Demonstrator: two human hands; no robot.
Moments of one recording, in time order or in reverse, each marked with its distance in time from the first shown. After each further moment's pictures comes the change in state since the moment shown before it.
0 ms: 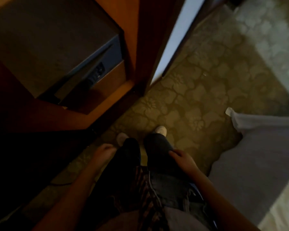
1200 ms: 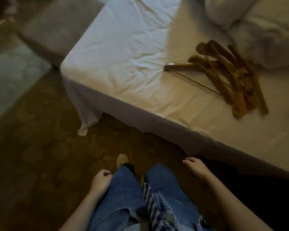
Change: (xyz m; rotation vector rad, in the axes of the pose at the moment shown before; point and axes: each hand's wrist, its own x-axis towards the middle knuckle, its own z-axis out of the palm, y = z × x) left_hand -0.080 0.190 0.593 1.862 -0.526 0.700; right_hand -0.067 0.334 -0.083 1.790 0.589 0.797
